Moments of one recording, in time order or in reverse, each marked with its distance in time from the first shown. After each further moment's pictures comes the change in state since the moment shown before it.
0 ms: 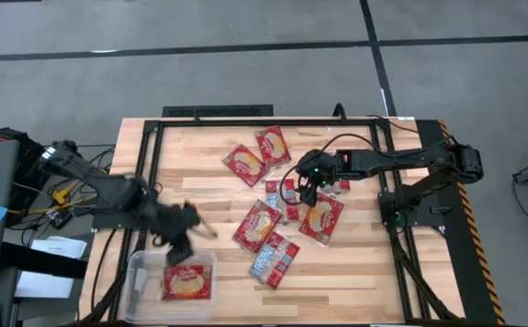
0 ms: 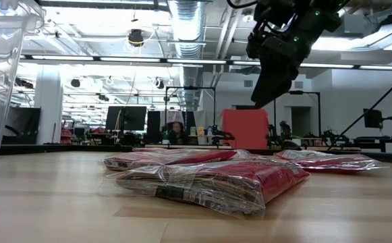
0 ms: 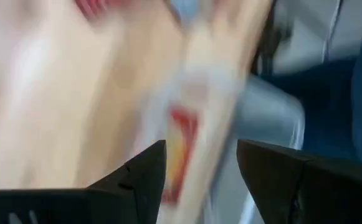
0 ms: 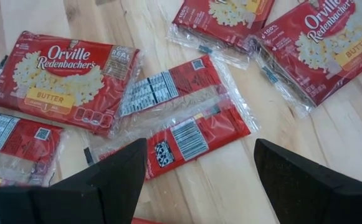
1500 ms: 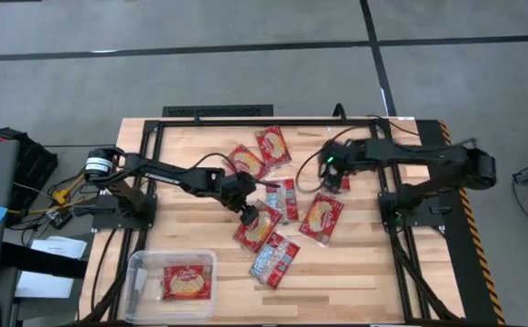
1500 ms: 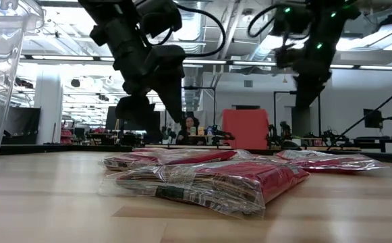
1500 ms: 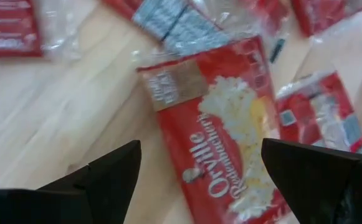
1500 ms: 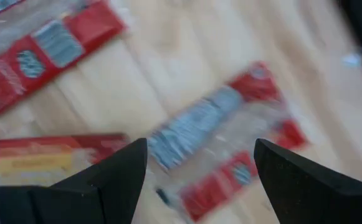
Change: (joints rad) left arm 0.506 0.508 -0.181 0.676 0.026 0.309; right arm -0.149 -0.169 -0.002 -0.467 0.208 0.011
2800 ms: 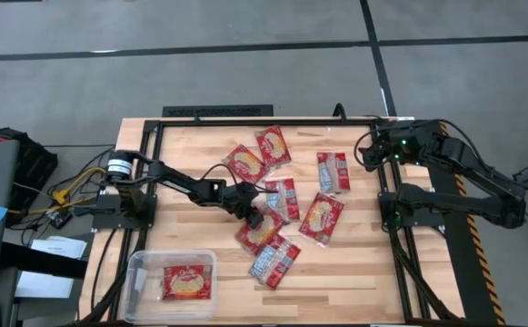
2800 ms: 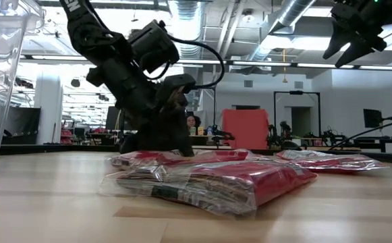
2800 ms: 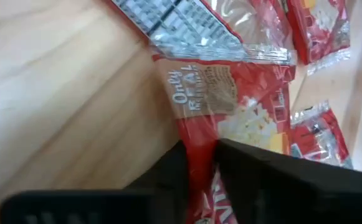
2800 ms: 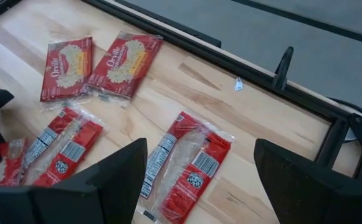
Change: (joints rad) left arm -0.029 0.213 -0.164 0.389 0.061 -0.198; right arm -0.203 -0.586 0.002 -0.122 0.001 0.172
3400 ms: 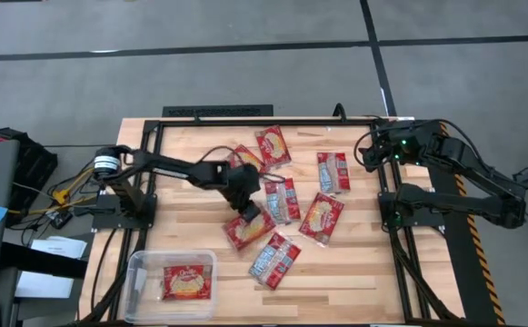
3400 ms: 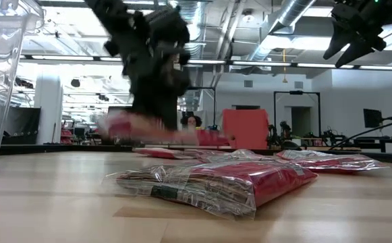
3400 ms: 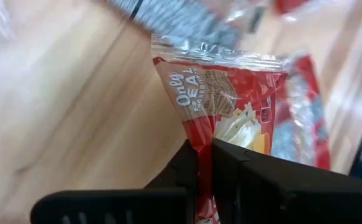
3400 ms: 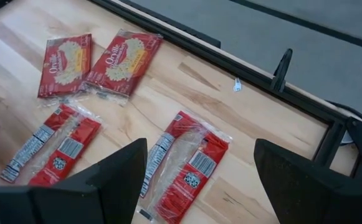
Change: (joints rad) left arm 0.094 -0.153 0.255 -0.480 0.185 0.225; right arm 0.000 0.000 0.000 -0.002 0.002 -0.026
